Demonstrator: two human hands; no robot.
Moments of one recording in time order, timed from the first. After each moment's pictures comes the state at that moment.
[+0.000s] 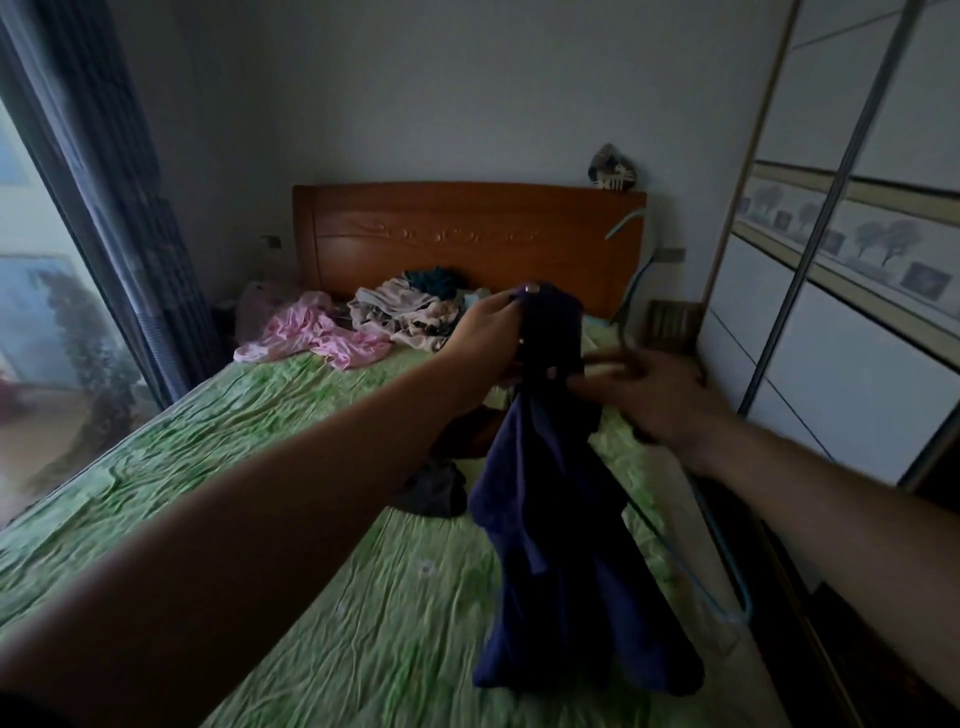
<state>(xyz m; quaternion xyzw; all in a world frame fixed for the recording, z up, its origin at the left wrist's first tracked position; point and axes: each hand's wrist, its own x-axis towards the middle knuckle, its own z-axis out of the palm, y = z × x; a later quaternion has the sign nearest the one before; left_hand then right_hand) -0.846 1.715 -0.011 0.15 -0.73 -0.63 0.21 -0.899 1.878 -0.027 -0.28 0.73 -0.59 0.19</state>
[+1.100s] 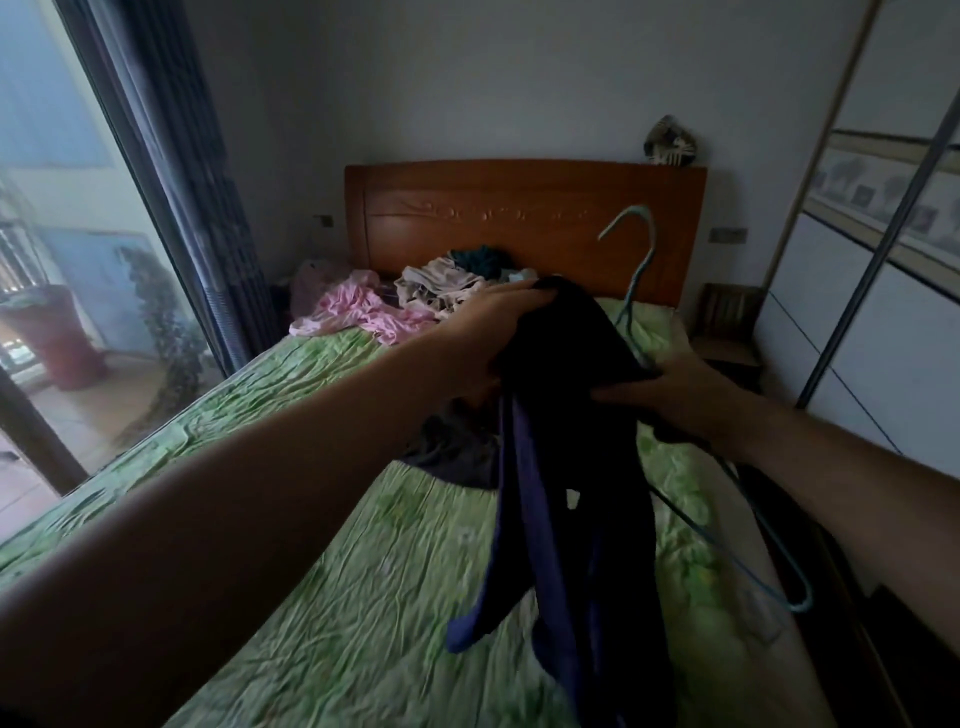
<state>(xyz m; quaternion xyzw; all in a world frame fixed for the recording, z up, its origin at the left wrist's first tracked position) -0.781 1.712 0.000 0.14 -0.64 -0.74 0.15 -0.897 1.870 -0.048 -0.33 0.75 -0.51 0.27</state>
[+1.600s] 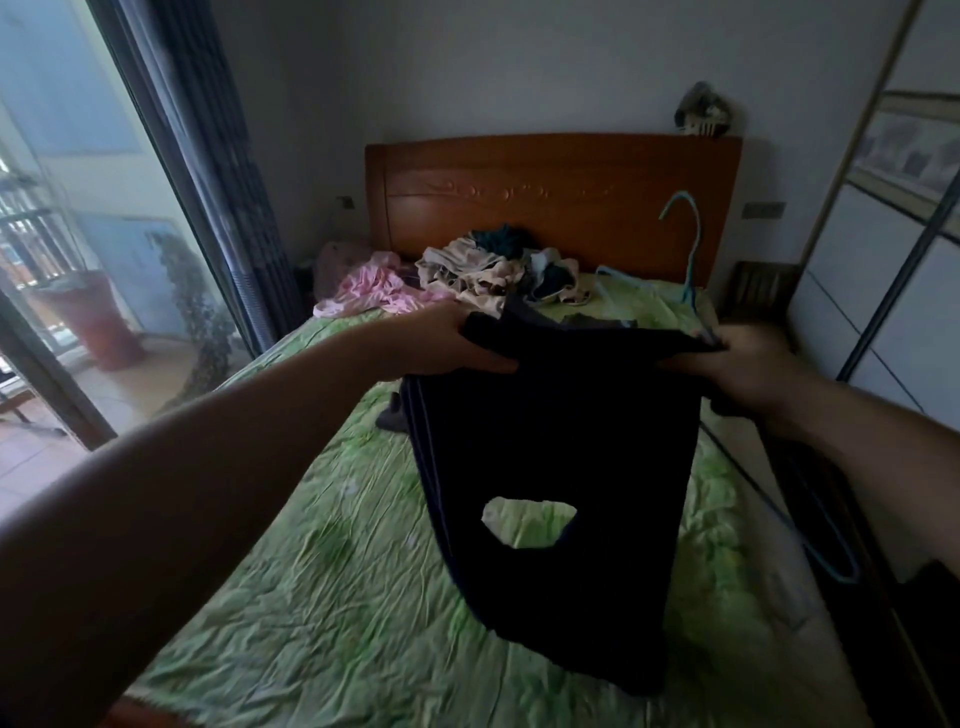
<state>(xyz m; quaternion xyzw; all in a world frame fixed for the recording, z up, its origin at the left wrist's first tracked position) -0.734 1.647 -0.019 0.18 -0.88 -0.44 0.00 -0.909 1.881 -0.054 -0.28 0.76 -0.54 0.23</state>
